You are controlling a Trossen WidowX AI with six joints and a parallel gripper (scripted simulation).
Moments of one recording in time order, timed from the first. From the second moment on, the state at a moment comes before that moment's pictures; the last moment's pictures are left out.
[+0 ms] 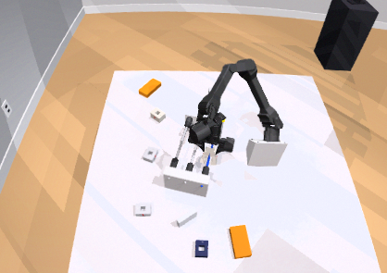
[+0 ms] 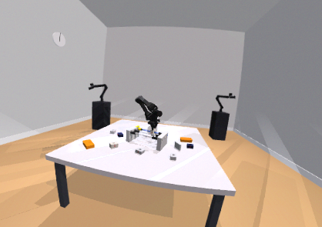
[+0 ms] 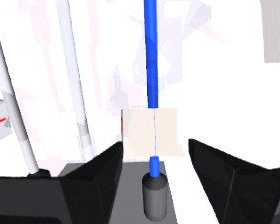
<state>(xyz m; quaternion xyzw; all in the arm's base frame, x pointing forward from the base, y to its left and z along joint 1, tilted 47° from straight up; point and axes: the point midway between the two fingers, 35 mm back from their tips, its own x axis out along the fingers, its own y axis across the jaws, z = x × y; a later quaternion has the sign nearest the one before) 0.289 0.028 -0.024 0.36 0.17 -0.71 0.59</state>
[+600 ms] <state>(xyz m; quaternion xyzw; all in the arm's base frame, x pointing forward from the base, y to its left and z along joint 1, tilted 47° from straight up) 0.289 0.028 -0.024 0.36 0.17 -0.71 0.59</state>
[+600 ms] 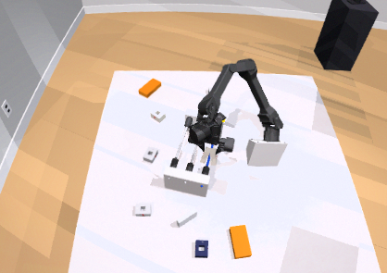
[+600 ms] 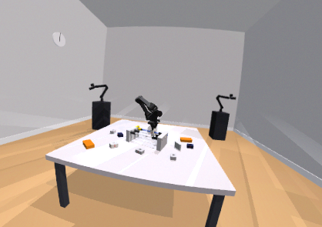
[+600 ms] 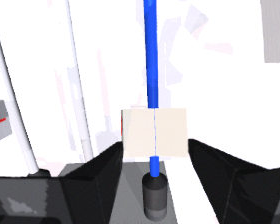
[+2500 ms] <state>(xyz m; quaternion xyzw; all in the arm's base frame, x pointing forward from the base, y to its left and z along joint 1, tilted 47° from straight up) 0.286 -0.017 -0.065 0.35 0.17 -0.73 0.56</state>
